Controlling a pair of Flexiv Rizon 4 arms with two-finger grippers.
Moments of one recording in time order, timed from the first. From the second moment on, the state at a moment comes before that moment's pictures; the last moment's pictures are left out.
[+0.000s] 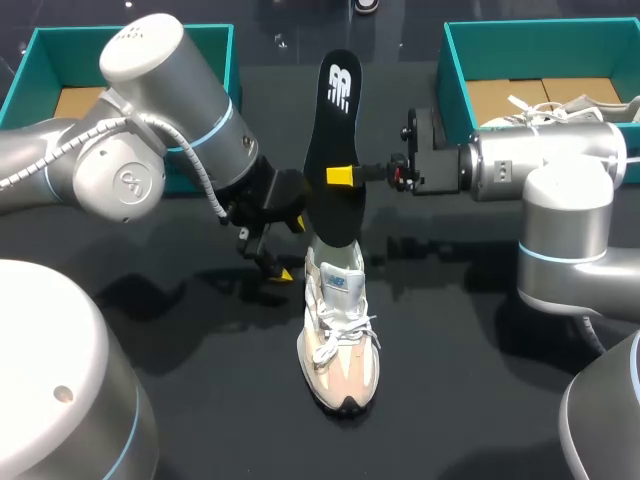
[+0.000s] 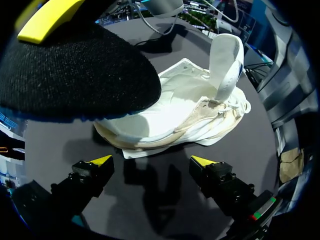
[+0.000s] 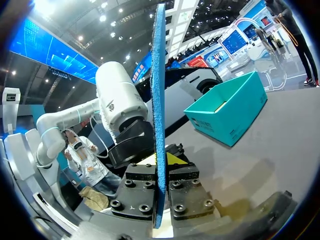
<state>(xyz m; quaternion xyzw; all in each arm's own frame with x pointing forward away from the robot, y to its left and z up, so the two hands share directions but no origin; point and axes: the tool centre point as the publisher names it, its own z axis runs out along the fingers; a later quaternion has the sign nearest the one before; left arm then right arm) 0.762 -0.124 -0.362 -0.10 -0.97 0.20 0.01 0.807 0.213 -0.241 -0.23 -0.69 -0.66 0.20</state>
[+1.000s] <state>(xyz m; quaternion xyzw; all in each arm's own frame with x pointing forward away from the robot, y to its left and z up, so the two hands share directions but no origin) 0.761 -0.122 -0.361 -0.10 -0.97 0.21 0.01 0.796 0.218 -0.254 -0.15 -0.70 -0.69 0.14</state>
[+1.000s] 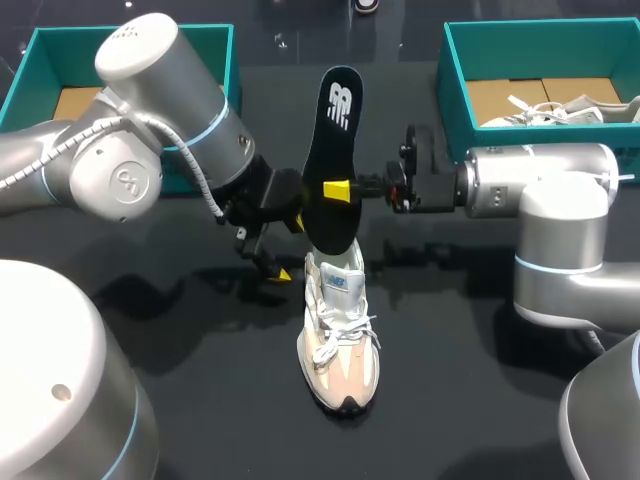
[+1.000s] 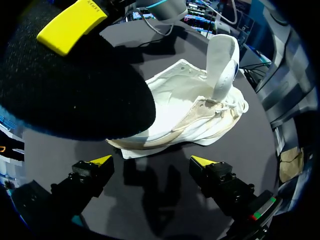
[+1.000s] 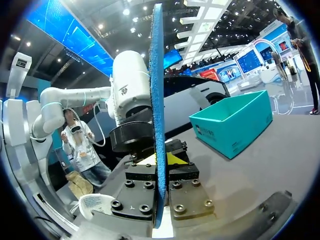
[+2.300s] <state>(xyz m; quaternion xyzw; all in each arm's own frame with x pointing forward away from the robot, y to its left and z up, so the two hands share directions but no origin) 0.761 -0.122 -0.361 -0.10 -0.97 0.21 0.01 0.789 0.214 -0.289 -0.12 -0.71 -0.68 0.15</state>
